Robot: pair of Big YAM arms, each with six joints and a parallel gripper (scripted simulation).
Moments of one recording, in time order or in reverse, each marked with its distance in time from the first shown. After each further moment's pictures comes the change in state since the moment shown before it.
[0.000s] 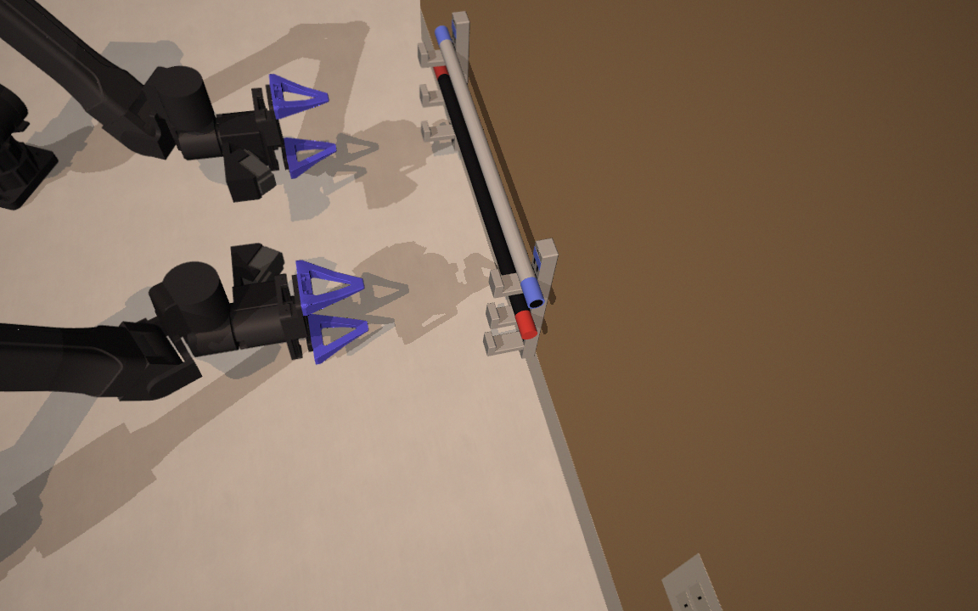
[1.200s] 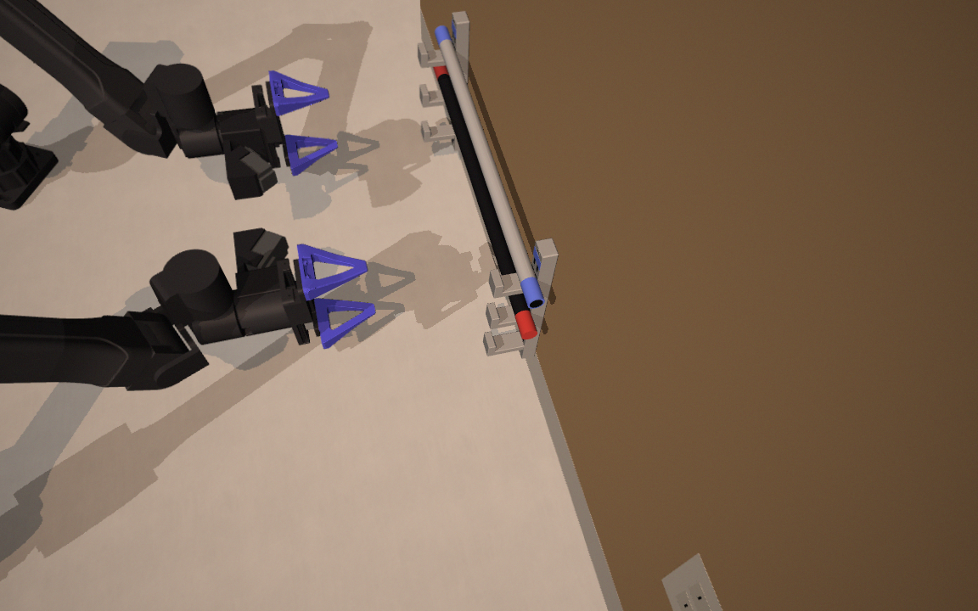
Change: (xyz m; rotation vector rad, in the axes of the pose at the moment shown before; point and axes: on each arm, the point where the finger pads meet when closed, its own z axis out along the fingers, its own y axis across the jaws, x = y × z) left arm 0.003 0.004 0.002 -0.014 0.006 -0.002; right arm -0.008 -0.024 0.009 0.057 -0.007 0.019
